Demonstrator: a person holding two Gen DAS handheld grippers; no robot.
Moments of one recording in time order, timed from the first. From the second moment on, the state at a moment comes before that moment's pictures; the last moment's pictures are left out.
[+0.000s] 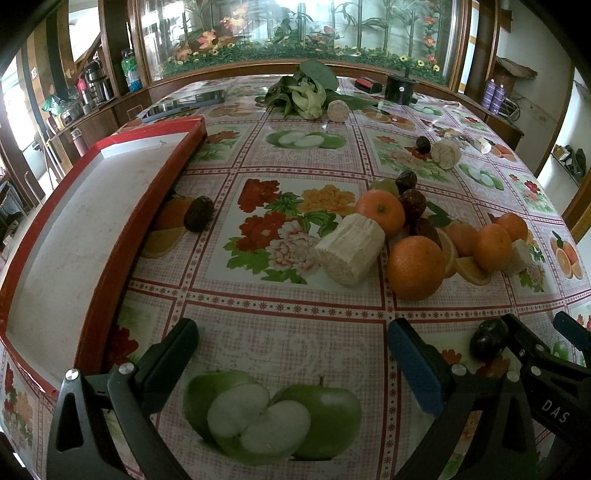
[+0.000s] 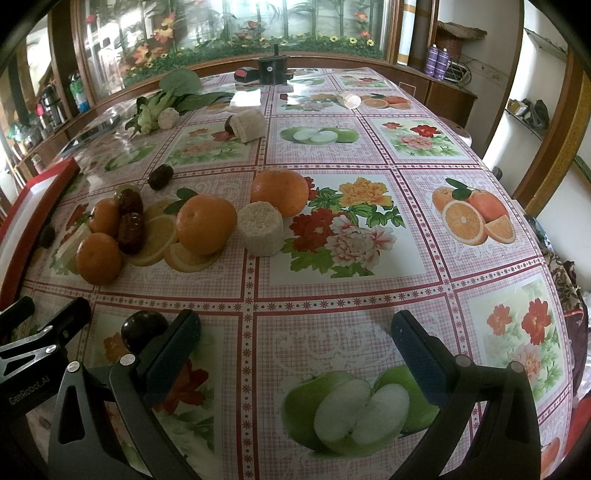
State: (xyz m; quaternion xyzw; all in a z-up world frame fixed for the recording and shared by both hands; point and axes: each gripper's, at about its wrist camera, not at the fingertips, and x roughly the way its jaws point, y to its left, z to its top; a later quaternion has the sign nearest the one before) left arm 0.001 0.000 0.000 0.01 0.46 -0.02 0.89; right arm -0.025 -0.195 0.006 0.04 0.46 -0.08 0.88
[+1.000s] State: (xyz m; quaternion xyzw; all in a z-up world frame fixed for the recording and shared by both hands) left arm 0.001 -0.001 0.000 0.01 0.46 -0.02 0.89; right arm -0.026 -0.195 0.006 0.04 0.46 -0.08 0.88
